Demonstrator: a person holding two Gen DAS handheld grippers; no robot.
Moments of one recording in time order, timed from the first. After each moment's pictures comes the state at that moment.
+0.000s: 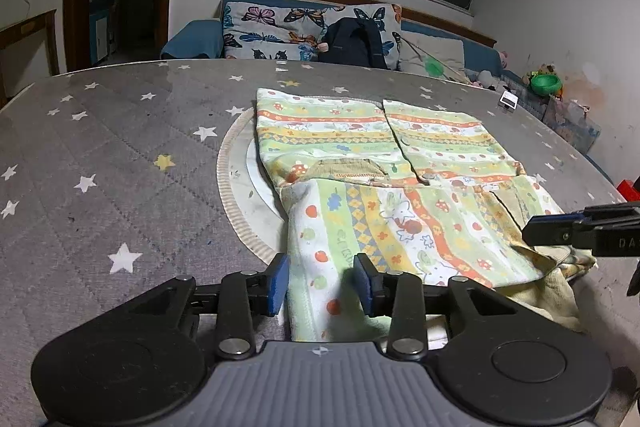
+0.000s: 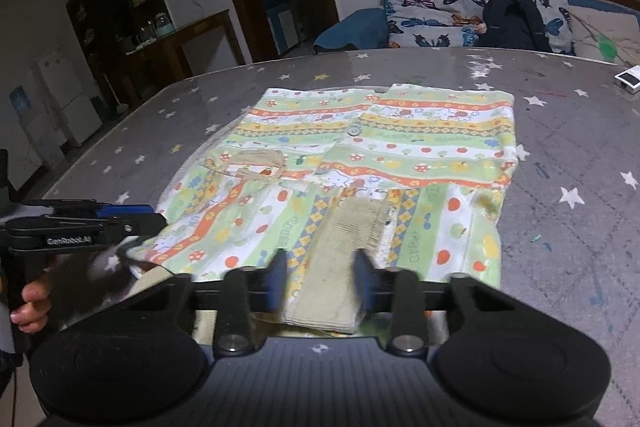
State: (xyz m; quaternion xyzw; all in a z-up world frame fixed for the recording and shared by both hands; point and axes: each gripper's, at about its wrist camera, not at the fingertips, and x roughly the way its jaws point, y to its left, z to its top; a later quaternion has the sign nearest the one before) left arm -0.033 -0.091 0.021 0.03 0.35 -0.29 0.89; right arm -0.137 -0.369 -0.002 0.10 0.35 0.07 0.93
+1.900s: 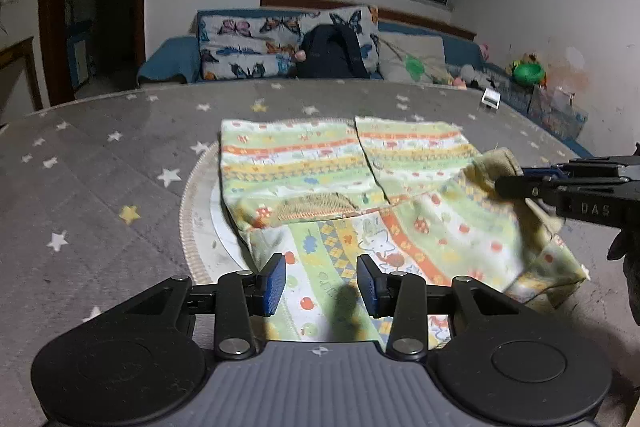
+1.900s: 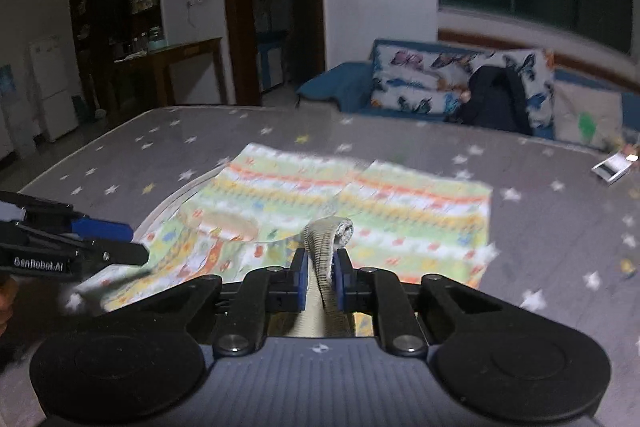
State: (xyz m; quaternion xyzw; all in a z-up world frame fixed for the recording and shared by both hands) left arm -0.019 -0.122 0.037 0.06 0.34 -0.31 0.88; right arm -0.118 -0.357 0.025 0.01 0.28 0.01 0.96
